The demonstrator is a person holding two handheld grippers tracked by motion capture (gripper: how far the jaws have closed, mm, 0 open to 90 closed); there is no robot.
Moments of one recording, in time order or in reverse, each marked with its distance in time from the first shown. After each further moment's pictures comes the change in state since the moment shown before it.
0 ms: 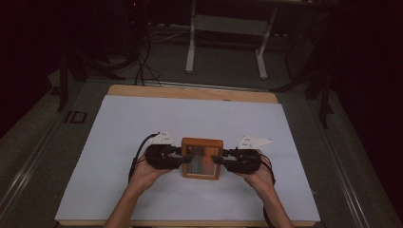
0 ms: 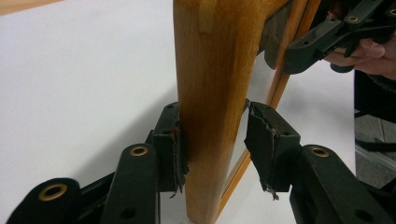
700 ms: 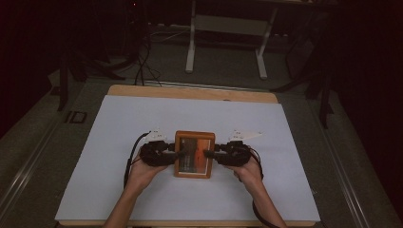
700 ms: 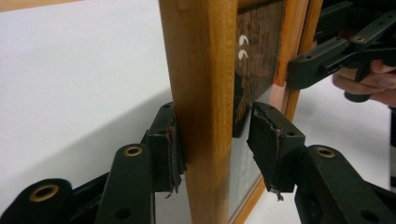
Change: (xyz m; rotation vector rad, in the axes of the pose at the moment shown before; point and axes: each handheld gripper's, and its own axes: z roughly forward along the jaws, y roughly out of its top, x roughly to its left) left arm 0.012 -0.006 0.001 -0.029 0.102 -0.085; right arm -0.019 0.001 0.031 -0.017 0.027 0.104
